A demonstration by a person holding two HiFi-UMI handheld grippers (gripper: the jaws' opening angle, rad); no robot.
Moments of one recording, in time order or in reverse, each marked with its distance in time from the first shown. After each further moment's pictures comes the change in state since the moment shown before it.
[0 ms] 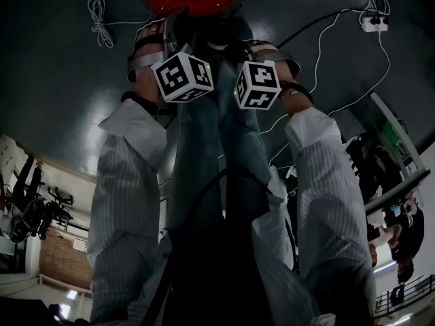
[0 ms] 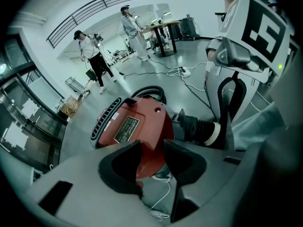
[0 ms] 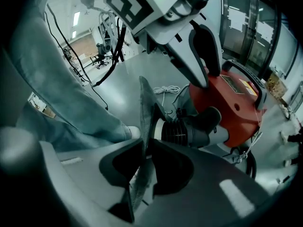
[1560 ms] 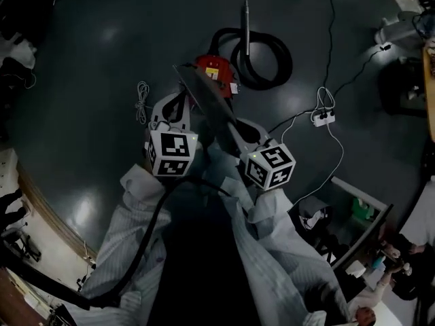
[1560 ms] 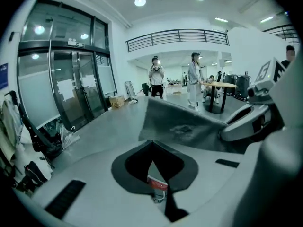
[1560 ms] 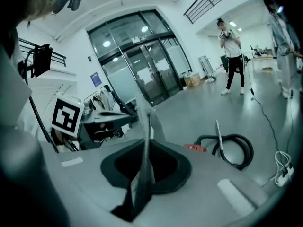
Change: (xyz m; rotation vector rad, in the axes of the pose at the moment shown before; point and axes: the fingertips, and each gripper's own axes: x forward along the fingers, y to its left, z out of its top) left arm -0.389 0.188 0.090 -0.696 -0.317 0.285; right arm -0.421 -0.013 0.211 0.882 -0.834 -0.334
